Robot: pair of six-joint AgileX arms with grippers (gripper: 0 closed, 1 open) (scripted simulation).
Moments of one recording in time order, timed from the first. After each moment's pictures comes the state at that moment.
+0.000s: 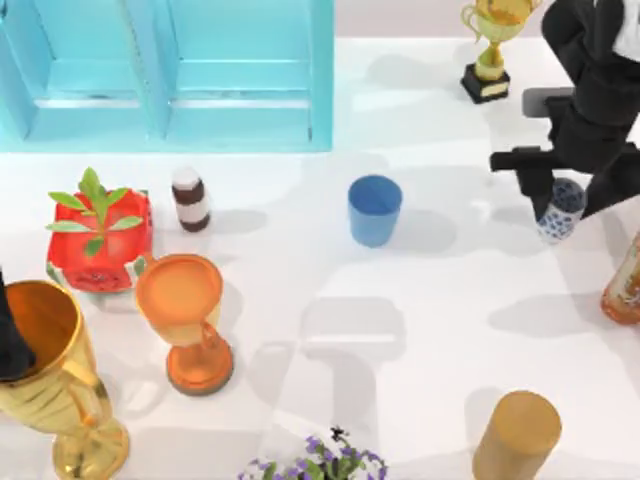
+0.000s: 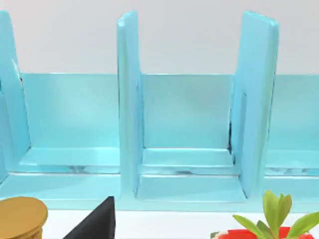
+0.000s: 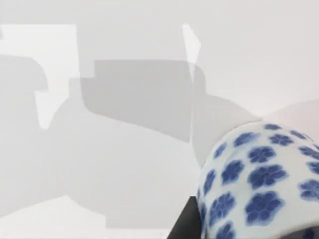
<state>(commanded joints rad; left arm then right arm) 0.00 0.00 0.00 0.00 0.00 0.00 0.19 2.29 1.81 -1.10 0.00 0.18</state>
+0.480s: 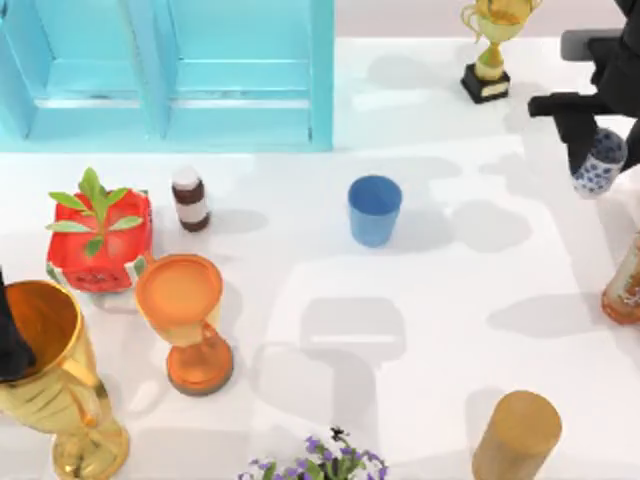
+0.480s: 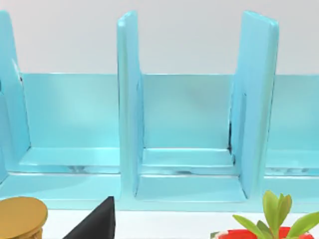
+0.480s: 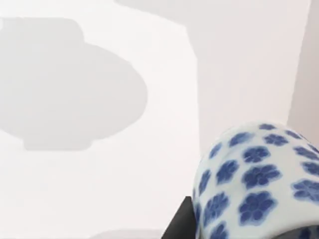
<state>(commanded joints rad) 0.00 0.00 0.00 0.00 0.00 0.00 0.13 2.24 2.00 -1.31 -0.01 0.11</state>
